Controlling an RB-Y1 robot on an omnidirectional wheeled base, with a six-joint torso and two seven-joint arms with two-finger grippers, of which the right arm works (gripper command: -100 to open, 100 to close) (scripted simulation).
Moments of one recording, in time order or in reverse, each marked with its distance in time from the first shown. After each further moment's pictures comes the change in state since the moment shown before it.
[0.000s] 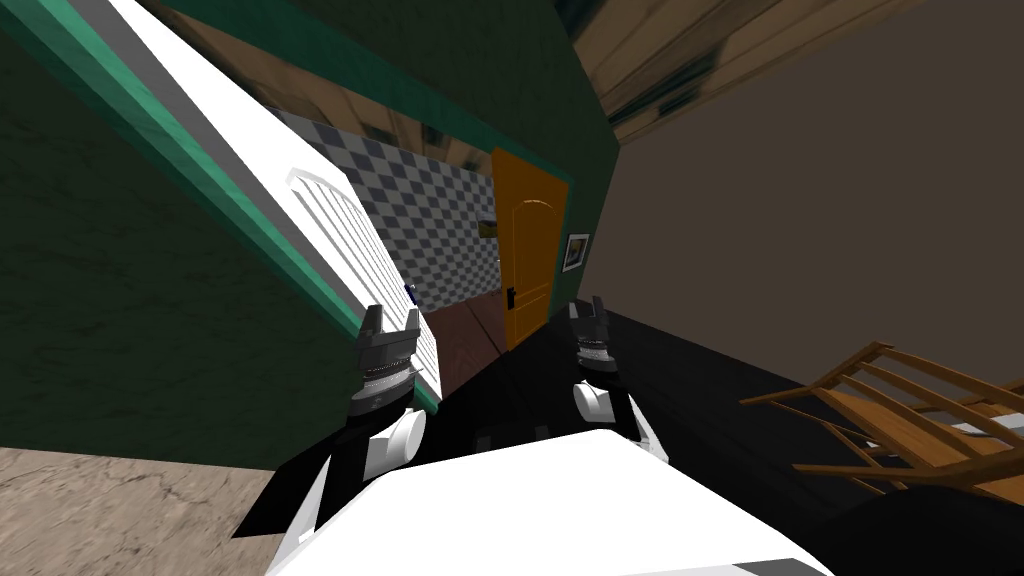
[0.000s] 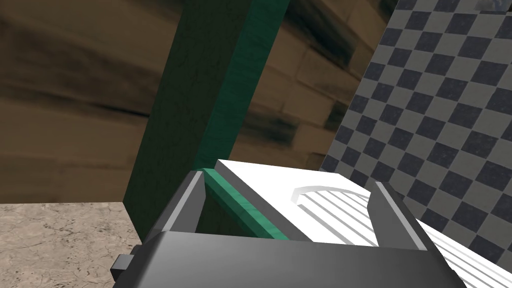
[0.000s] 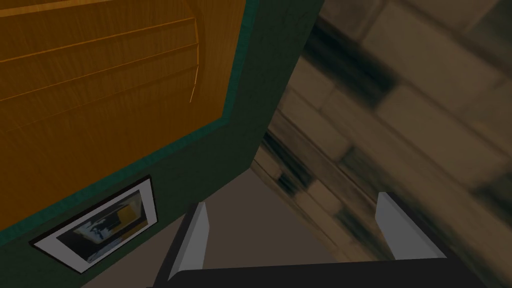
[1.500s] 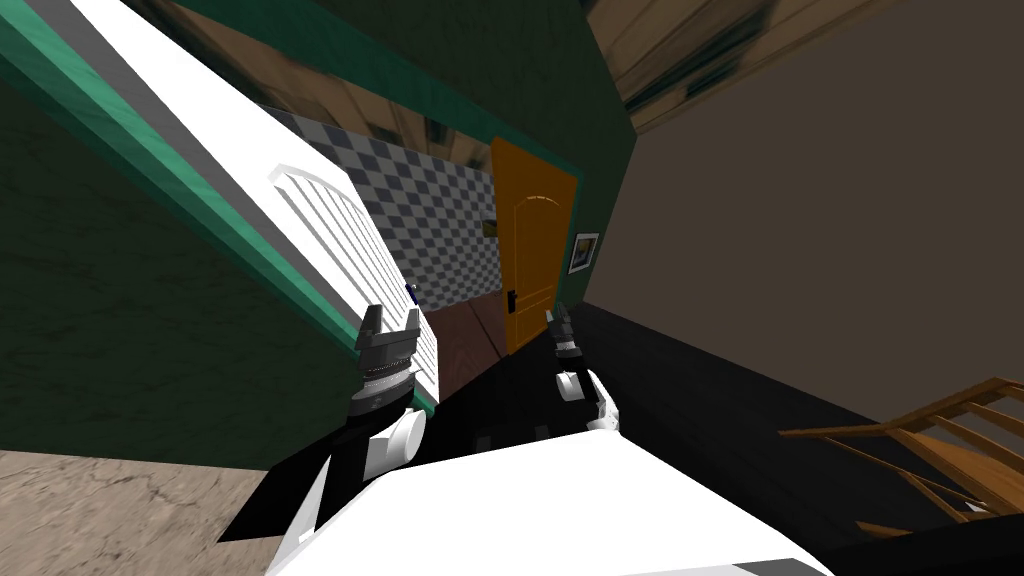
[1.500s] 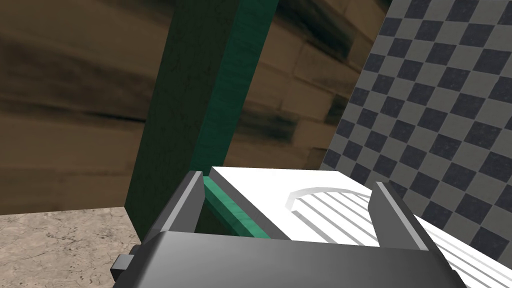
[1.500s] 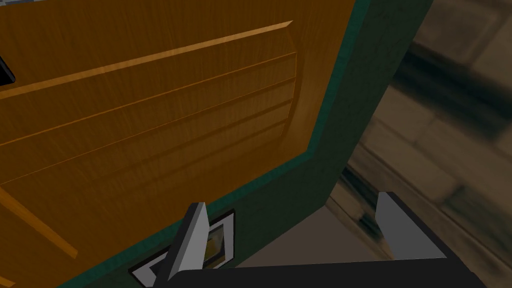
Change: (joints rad) arm -0.227 -0.046 0.031 0.382 0.073 0.002 -0.066
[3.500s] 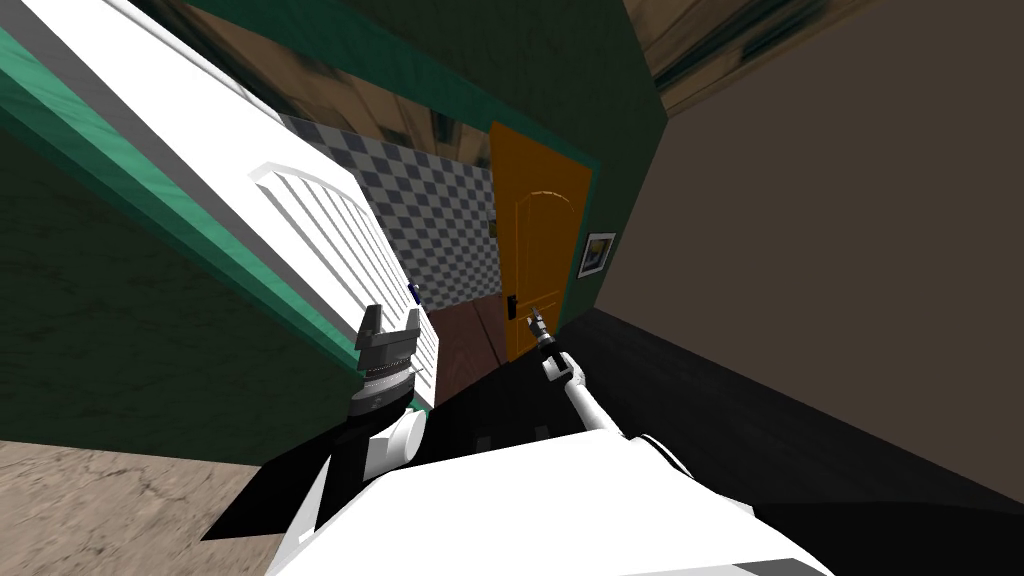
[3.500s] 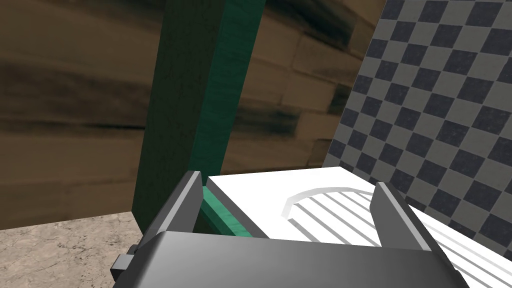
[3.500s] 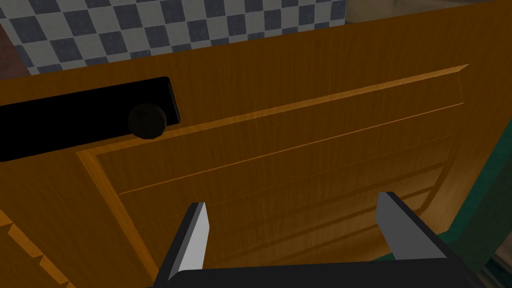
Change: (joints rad) arm -0.379 -0.056 0.038 0.599 0.109 0.022 -0.108
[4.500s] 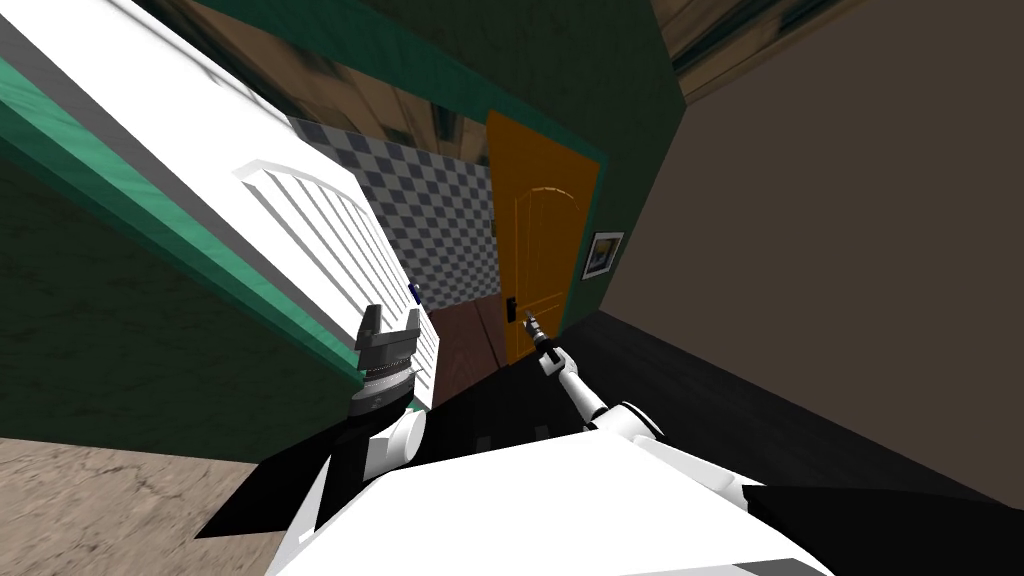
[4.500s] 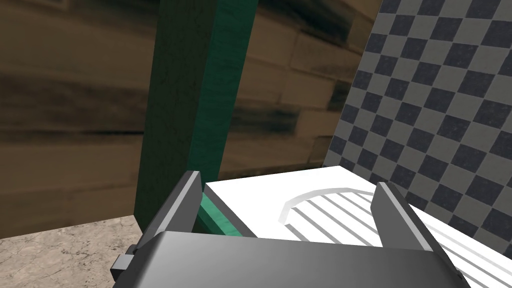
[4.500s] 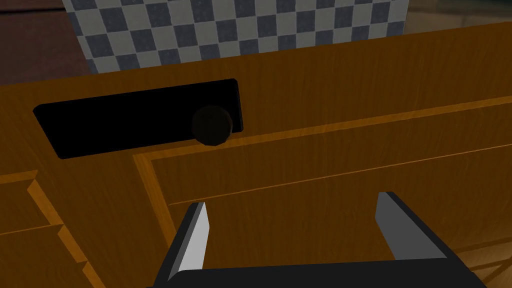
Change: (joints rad) arm -0.171 -0.012 0.017 0.292 0.049 0.002 -0.043
